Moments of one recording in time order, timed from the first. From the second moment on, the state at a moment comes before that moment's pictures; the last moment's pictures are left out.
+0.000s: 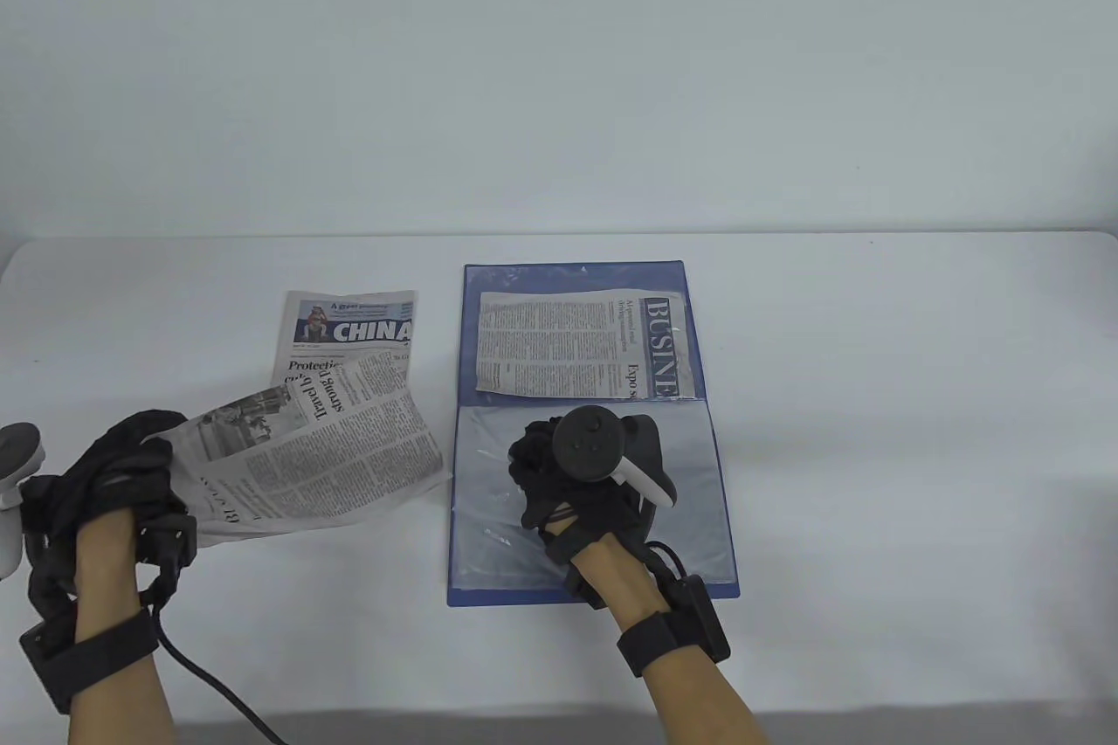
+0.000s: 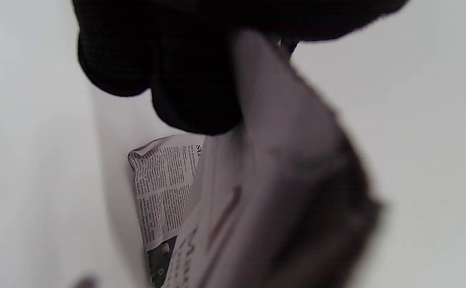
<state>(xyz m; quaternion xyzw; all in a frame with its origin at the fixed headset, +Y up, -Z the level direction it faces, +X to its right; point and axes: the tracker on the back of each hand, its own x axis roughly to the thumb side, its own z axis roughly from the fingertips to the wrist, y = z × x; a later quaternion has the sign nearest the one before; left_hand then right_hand) -0.450 -0.663 -0.307 -0.12 0.28 0.59 0.75 0.018 -0.726 -0.371 0.19 0.11 0.93 0.30</state>
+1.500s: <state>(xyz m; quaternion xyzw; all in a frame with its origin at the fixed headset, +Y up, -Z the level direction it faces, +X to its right) -0.378 -0.745 -0.345 -0.26 0.31 0.53 0.75 0.013 -0.729 -0.373 0.20 0.13 0.92 0.30</state>
